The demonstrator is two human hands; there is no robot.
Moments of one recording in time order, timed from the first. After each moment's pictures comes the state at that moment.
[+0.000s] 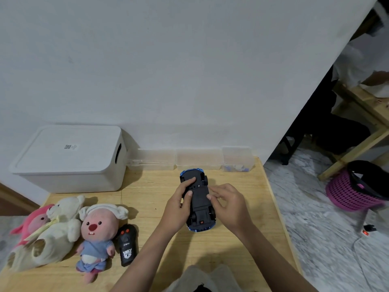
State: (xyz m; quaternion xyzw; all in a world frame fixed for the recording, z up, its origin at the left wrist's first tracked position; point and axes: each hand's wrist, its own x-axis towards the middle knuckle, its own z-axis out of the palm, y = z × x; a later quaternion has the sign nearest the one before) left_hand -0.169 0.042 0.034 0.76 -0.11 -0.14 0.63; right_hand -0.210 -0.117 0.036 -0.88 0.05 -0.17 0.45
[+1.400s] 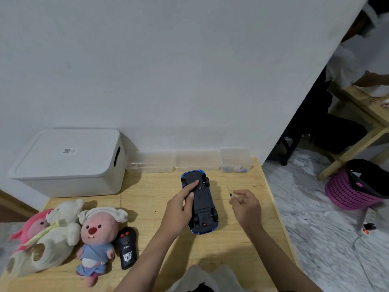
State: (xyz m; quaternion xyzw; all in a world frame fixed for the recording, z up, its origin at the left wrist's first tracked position) left_hand -0.174 0.039 0.038 0.77 -0.12 -0.13 0.61; right_hand -0.219 -0.154 0.003 -0.79 0.28 -0.16 0.52
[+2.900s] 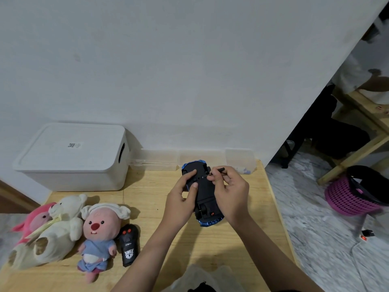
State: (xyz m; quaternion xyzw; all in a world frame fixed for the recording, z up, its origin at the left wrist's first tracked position) left_hand -0.165 0.039 0.057 0.74 -0.06 -0.08 0.66; right_hand -0.187 -0.085 0.085 -0.77 0.12 -0.28 0.57
